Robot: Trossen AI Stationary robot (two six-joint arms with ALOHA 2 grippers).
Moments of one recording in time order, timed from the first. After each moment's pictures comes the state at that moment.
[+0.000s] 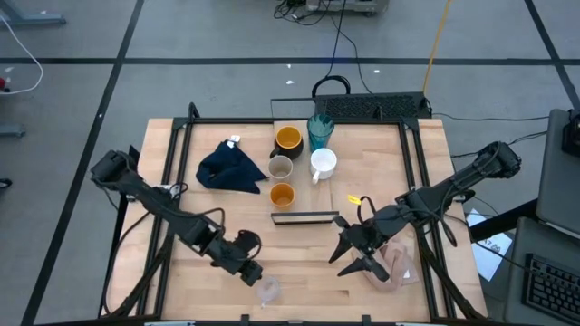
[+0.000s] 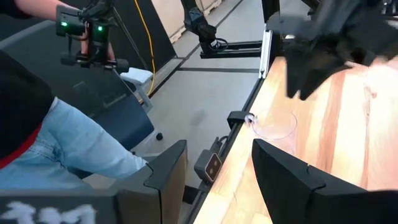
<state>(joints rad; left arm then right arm) -0.58 1.54 1.02 -0.29 0.01 -1.53 0.49 1.26 0.96 -0.03 -0.18 0.32</state>
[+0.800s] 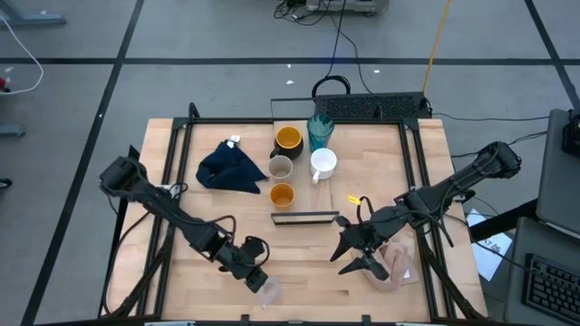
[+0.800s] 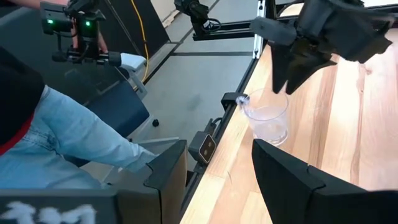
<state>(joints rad) -0.58 1.64 1.02 -0.24 0.07 -1.47 0.48 1.26 0.96 -0.11 -0.18 0.33</state>
